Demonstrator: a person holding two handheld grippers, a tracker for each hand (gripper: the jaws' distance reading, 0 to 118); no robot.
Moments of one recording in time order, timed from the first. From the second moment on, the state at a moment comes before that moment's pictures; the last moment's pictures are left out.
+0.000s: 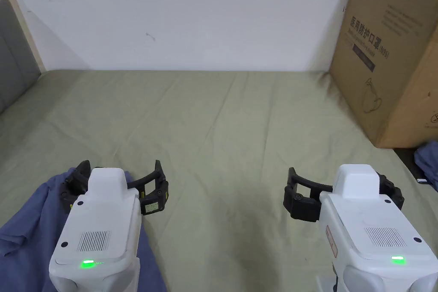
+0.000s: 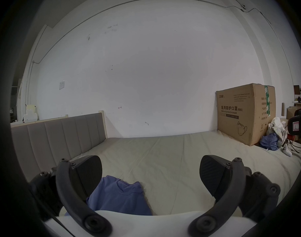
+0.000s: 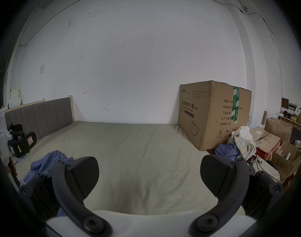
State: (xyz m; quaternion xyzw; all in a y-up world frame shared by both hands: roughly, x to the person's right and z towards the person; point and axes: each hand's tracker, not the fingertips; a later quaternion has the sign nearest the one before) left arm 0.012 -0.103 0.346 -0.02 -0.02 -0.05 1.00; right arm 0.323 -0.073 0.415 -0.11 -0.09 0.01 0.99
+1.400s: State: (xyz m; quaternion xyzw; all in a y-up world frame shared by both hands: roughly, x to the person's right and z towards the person) left arm -0.208 -0.090 0.416 -0.08 0.19 -0.04 0.98; right arm 0.129 -0.070 0.348 -0.11 0.13 0.01 0.98
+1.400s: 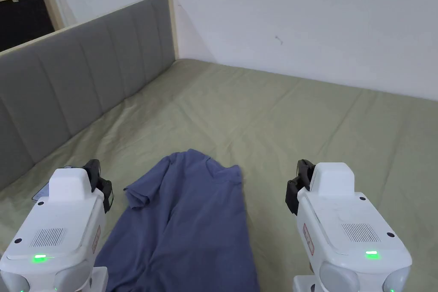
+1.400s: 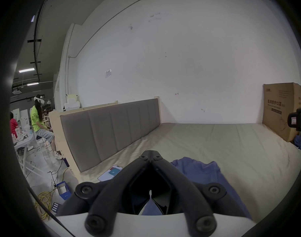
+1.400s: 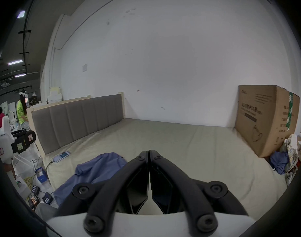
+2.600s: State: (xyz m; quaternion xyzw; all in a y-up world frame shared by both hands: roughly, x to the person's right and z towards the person) left arm -0.167 -0.257 0.238 -0.50 0.07 0.07 0.86; right arm 0.222 -0.111 0.320 -0.19 0.04 0.04 0.98
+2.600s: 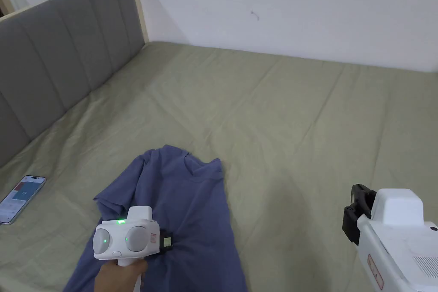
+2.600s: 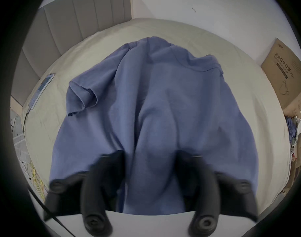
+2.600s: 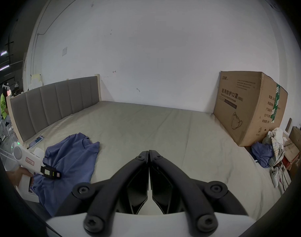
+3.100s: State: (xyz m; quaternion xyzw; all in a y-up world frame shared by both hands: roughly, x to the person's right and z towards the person) left arm -0.150 -0.139 0.270 -0.37 -0.02 0.15 0.92; right arm 0.261 -0.092 0.340 -0.16 0.02 0.01 0.99
